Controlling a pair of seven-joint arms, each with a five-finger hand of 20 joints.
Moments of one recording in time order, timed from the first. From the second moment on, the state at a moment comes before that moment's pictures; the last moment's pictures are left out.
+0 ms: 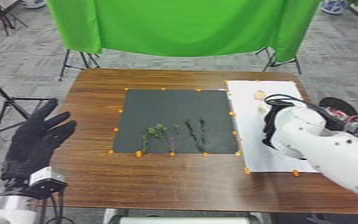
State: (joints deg) left arm 143.4 -42.4 -102.2 -132.4 26.3 22.1 29.1; right arm -51.1 -36.0 30.5 -99.2 -90.6 0.3 63.8
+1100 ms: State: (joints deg) left arm 158.1 -45.7 -112.2 -135.2 22.7 25.4 35.2; right arm -41.0 -60.2 22.9 -107.8 -94.8 -6.6 49.8
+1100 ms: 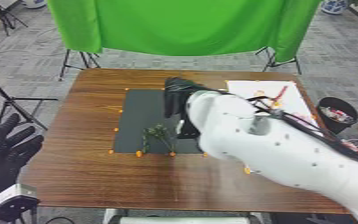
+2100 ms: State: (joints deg) left arm 138.0 -47.4 -105.6 -129.9 28.7 20.6 26.5; right arm -34.6 -75.3 5.7 -90.3 -92.0 9.4 53.5
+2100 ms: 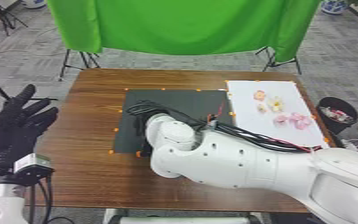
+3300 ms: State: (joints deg) left arm 137.9 -45.0 -104.9 -129.4 27.4 20.2 28.3; right arm -34.3 -76.4 7.6 -90.3 -89.5 4.7 53.0
